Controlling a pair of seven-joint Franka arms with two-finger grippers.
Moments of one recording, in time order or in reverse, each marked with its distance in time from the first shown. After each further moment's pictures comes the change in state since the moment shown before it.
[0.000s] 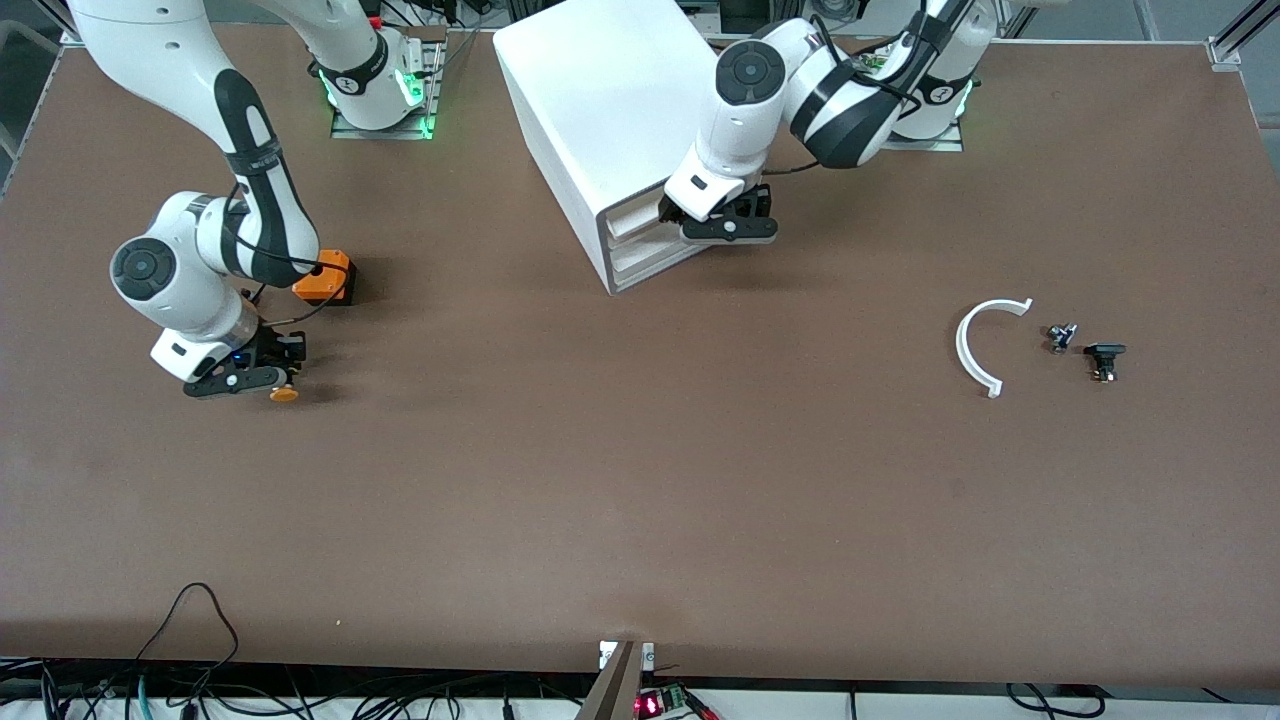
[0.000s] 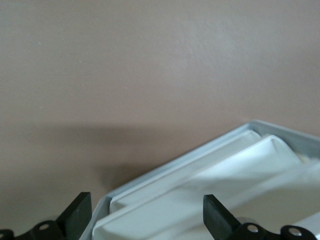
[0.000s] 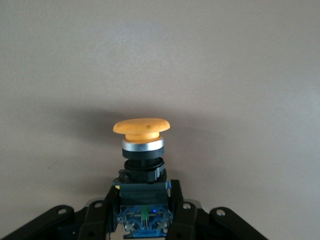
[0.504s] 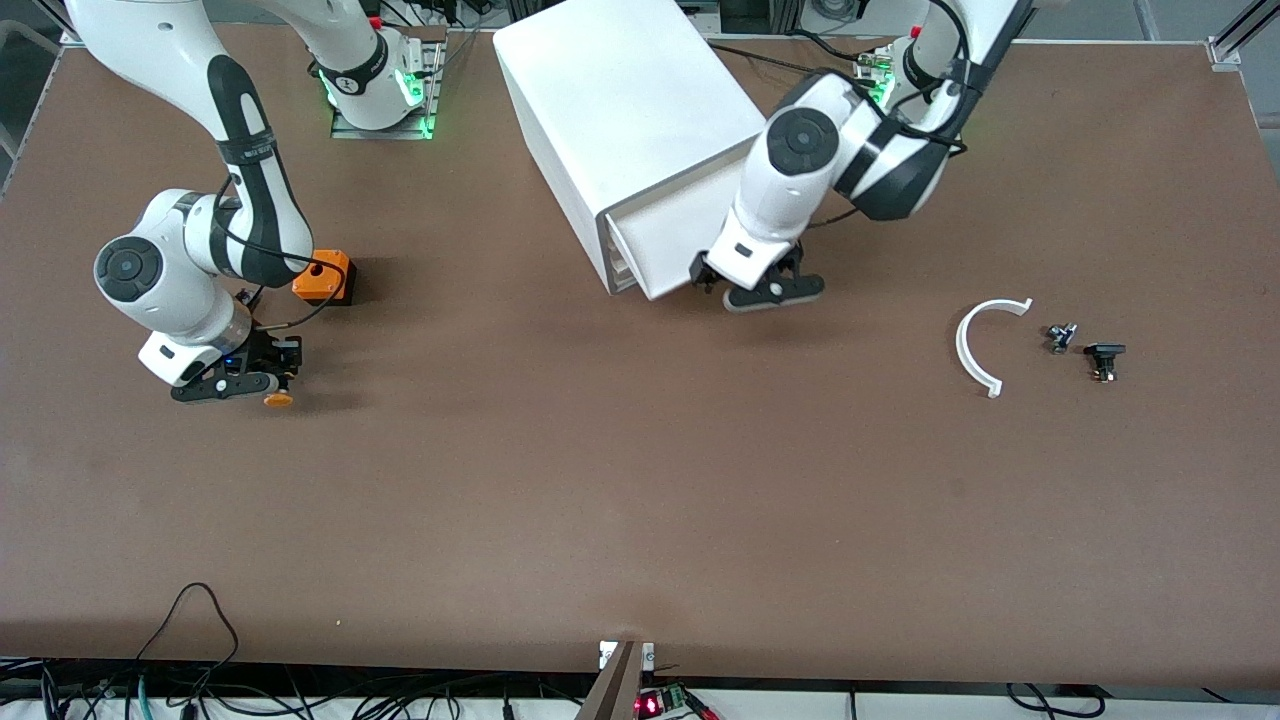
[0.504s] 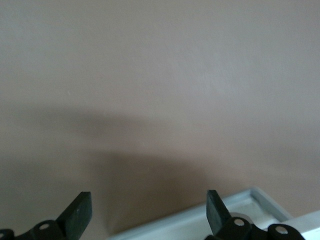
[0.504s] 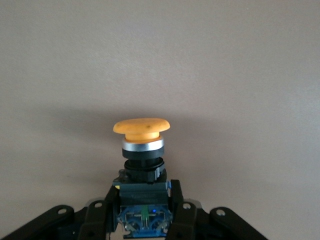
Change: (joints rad) left arm -0.001 0.070 0.133 0.098 0.000 -0.001 0.002; right arm 0.045 -0.041 -0.053 0.029 0.000 -0.049 0.029
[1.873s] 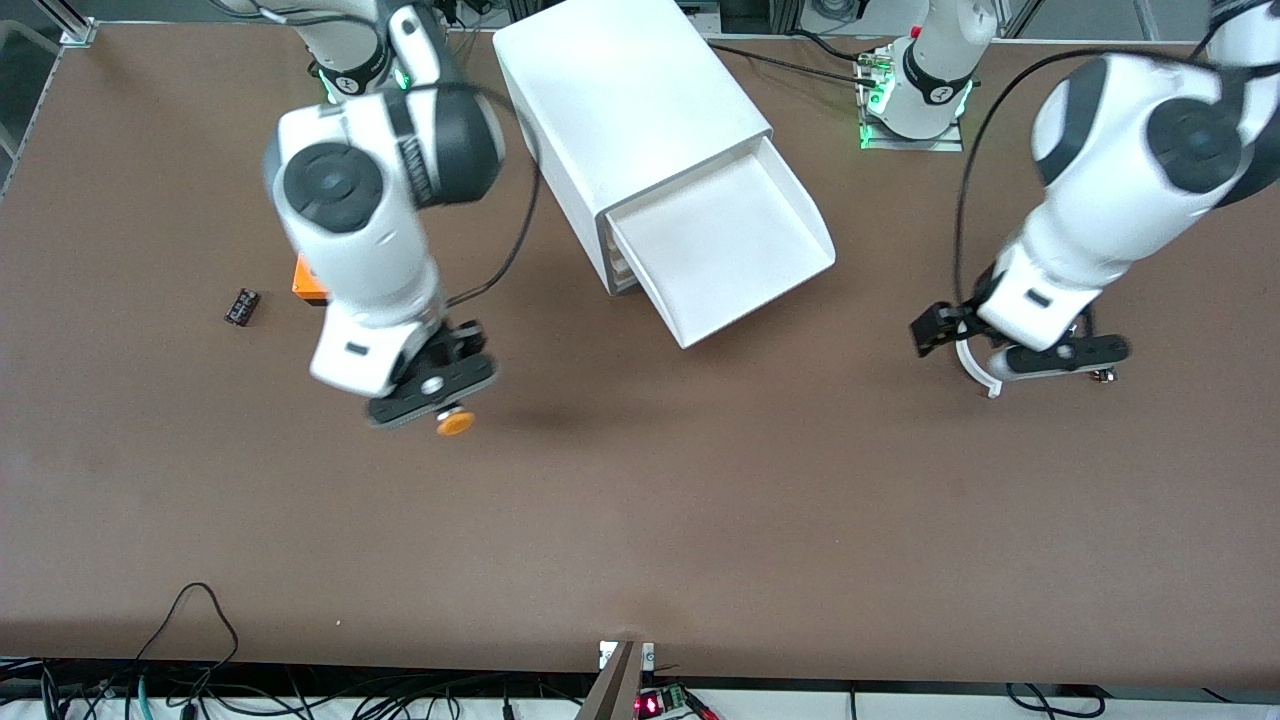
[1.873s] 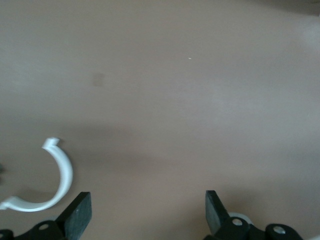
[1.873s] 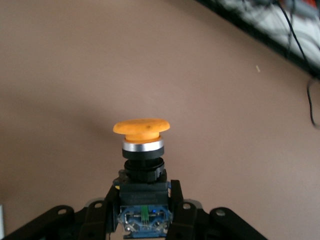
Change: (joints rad) left arm 0.227 -0.042 0.214 0.262 0.000 -0.214 0.404; right arm 0.335 0.149 -0.010 0.878 -0.032 -0.725 0.240
